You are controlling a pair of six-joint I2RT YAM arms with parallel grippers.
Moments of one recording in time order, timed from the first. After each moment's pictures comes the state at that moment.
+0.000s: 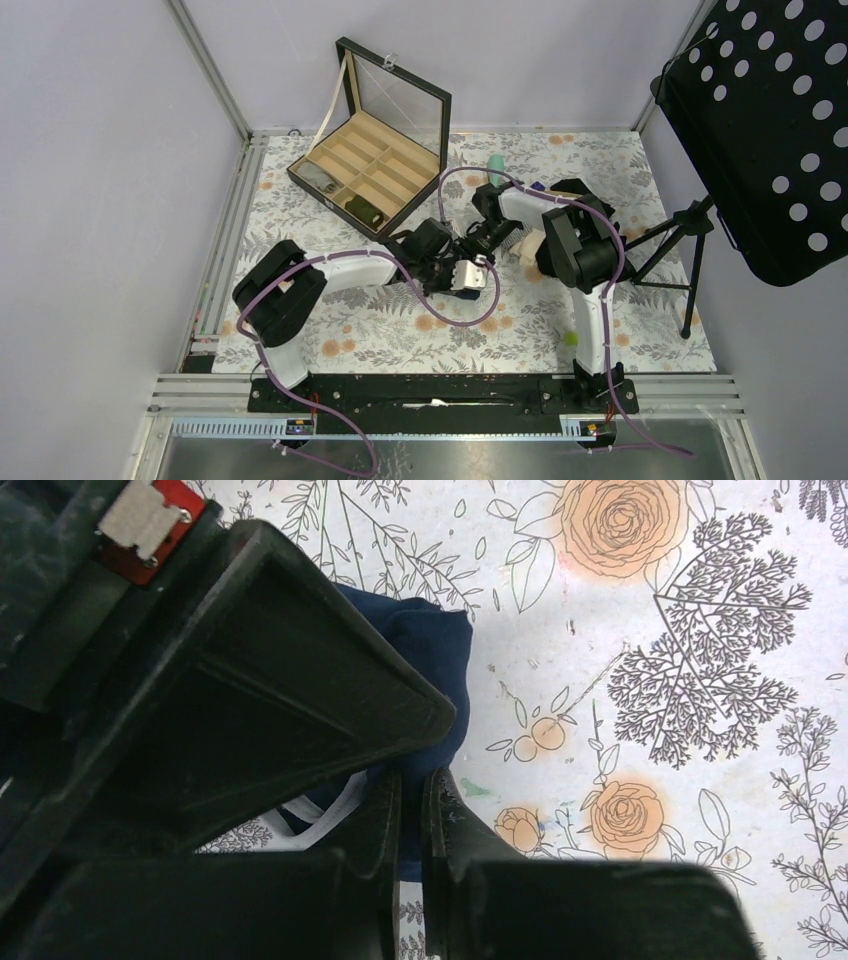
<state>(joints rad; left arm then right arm) -0.84 1.76 1.01 -0.20 0.46 0.78 0.46 2.17 1.46 -1.03 -0.84 -0.54</state>
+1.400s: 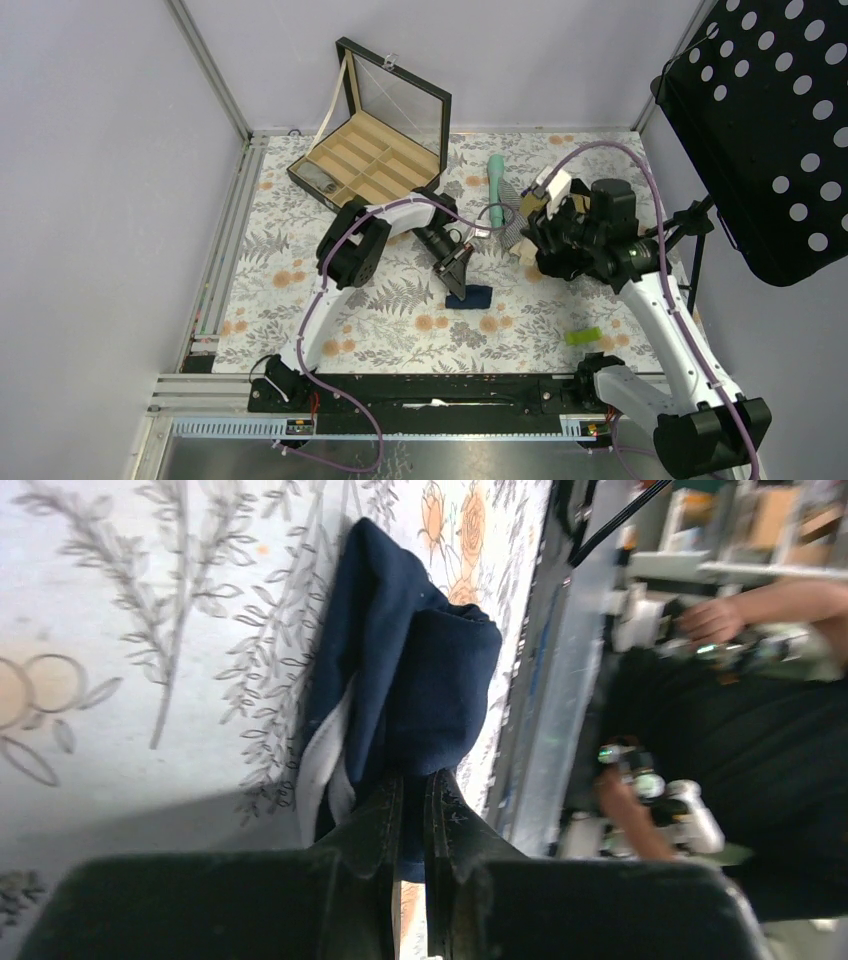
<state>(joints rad) -0.67 2.43 1.83 -1.12 1.09 0.45 0.21 1.03 0.98 -0.47 -0.50 -0.38</state>
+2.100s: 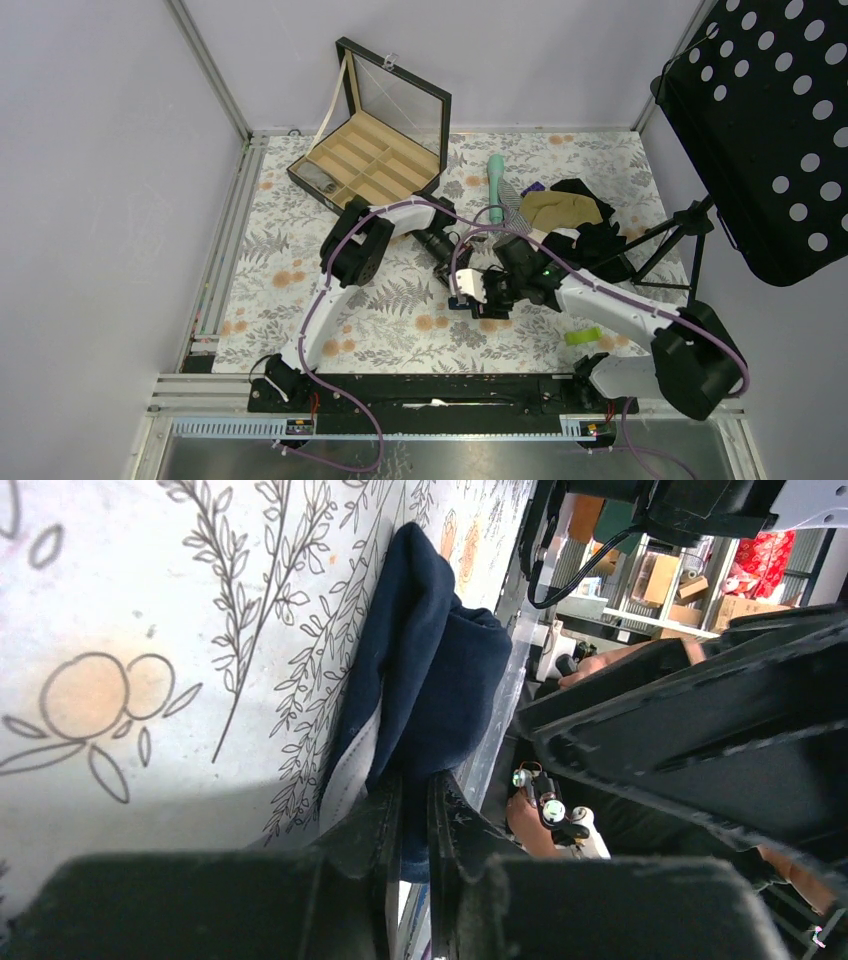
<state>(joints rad) -0.65 2.52 1.87 -1.12 1.19 0.23 0.67 1.25 0.67 -0.43 -0.47 -0.90</state>
